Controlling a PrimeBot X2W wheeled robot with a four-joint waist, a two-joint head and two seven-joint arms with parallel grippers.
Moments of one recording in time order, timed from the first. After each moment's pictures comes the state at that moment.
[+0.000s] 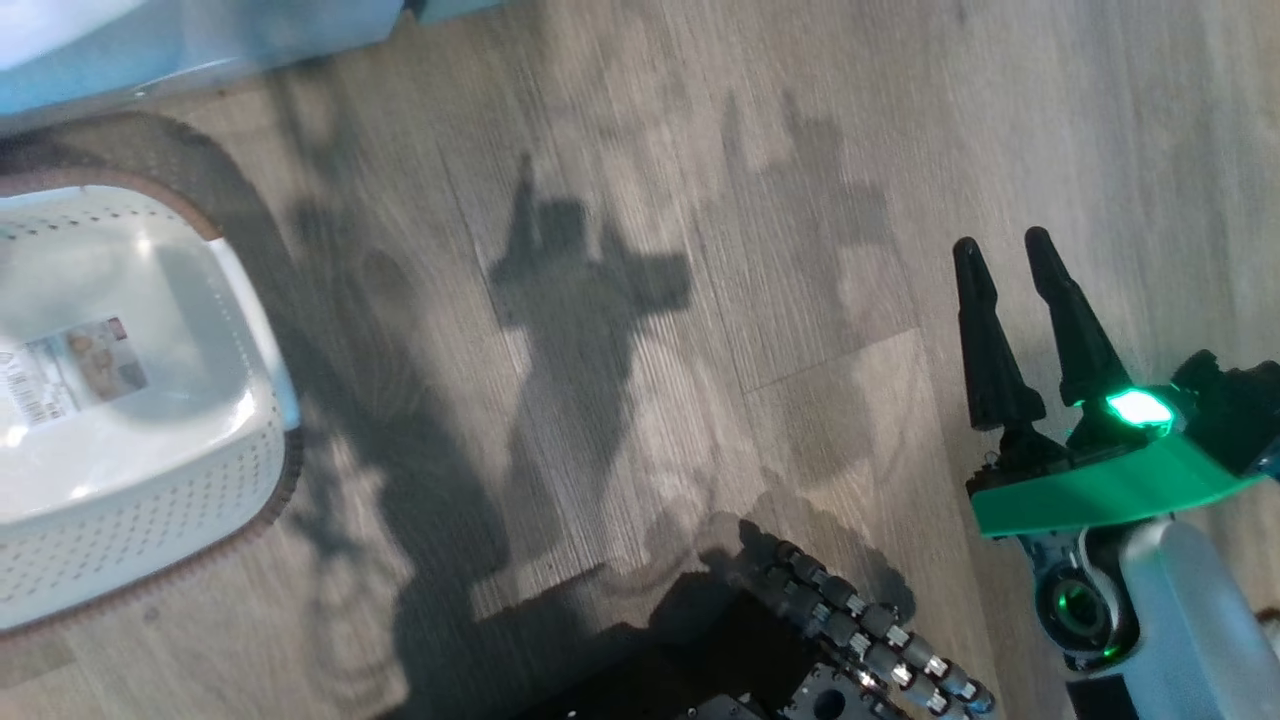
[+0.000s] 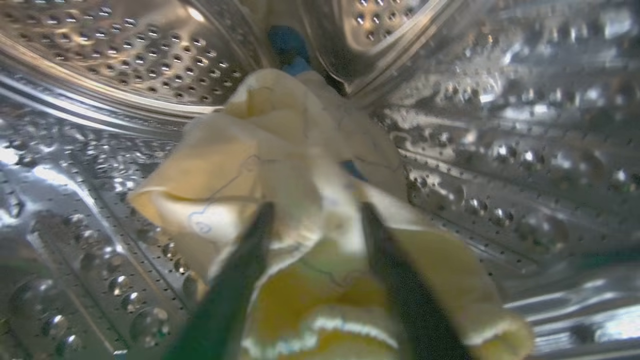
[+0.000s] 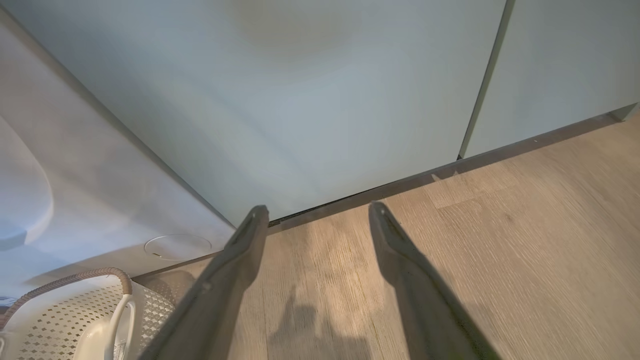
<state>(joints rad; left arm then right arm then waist) -1.48 0.88 -0.41 0.69 -0.27 -0.02 0.28 -0.29 -0.04 0.26 0.05 0.52 0.13 -0.25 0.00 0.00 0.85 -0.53</state>
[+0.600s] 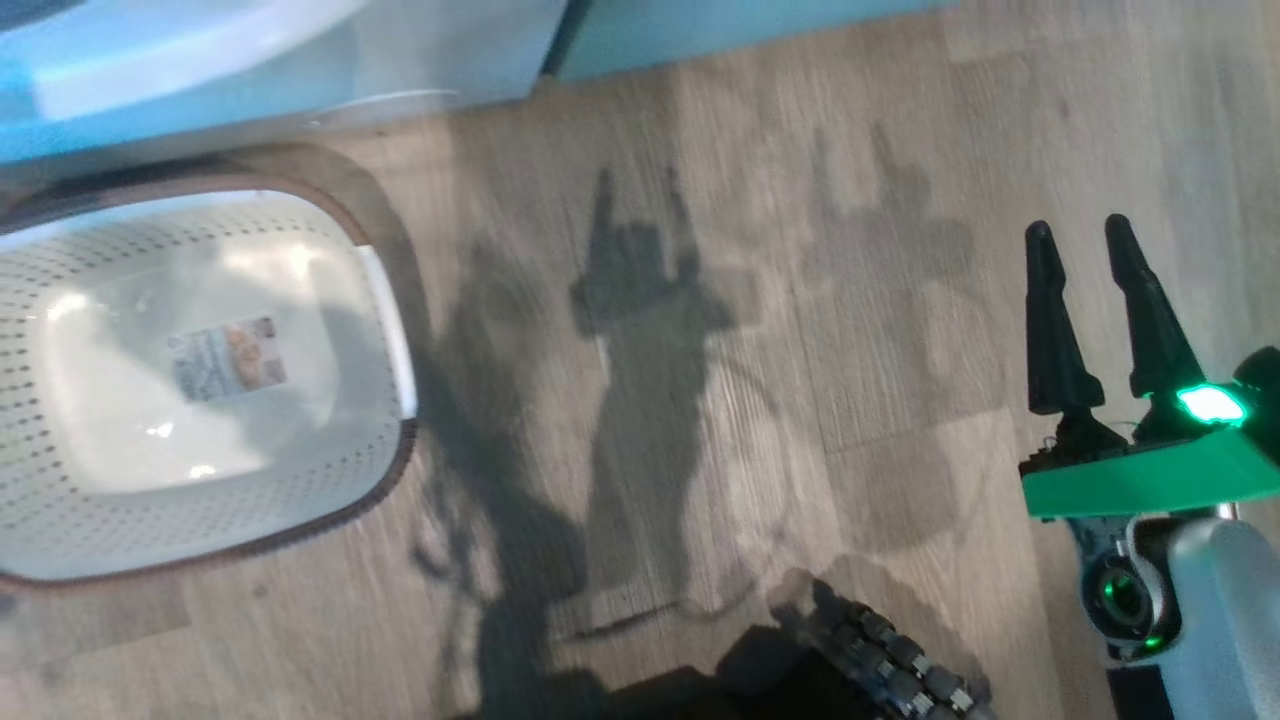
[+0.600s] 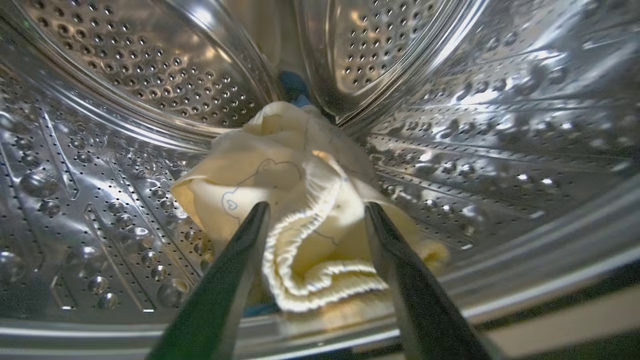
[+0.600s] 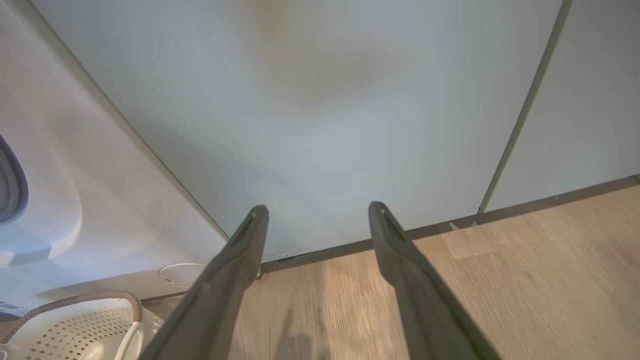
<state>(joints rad) -1.30 0.72 -0.41 0.71 -0.36 0.03 0.06 -0.29 -0.04 0.16 0.05 0.42 0.13 -0.25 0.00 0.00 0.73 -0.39</state>
